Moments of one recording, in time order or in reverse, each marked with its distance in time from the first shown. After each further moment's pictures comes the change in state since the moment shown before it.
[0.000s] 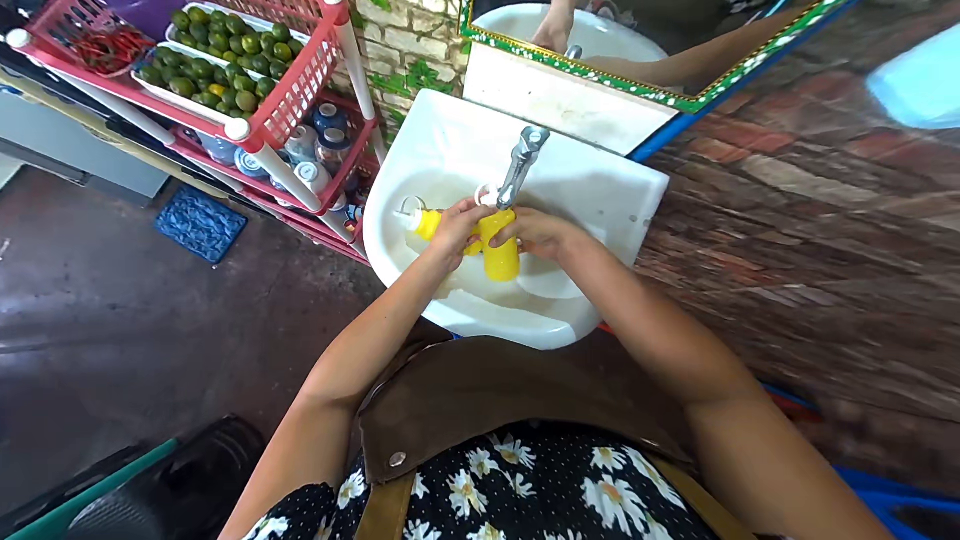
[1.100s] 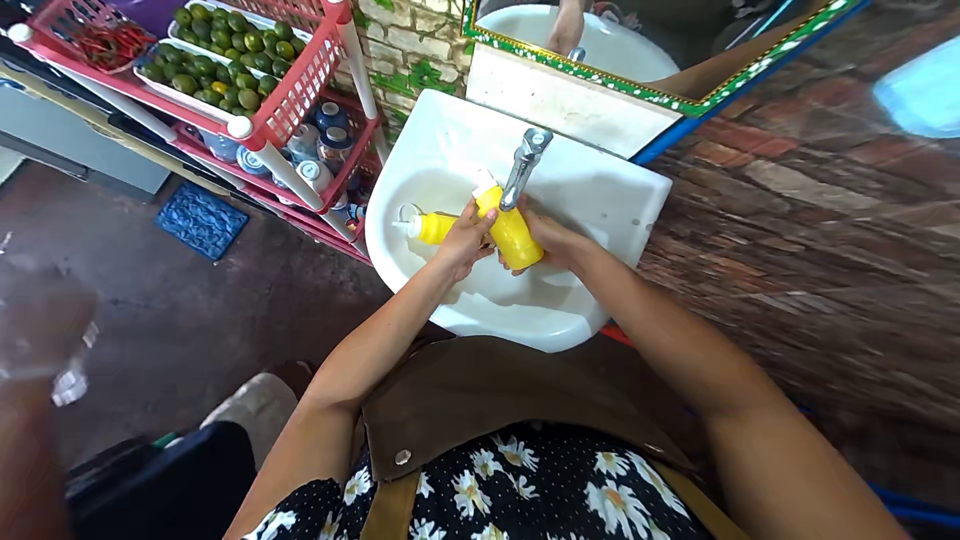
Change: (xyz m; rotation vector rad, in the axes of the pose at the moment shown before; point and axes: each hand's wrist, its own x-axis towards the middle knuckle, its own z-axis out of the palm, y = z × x) left_hand -0.018 -0.006 0.009 -0.027 -0.075 -0.098; right_hand 0.006 0.030 -0.016 0.116 0.058 0.109
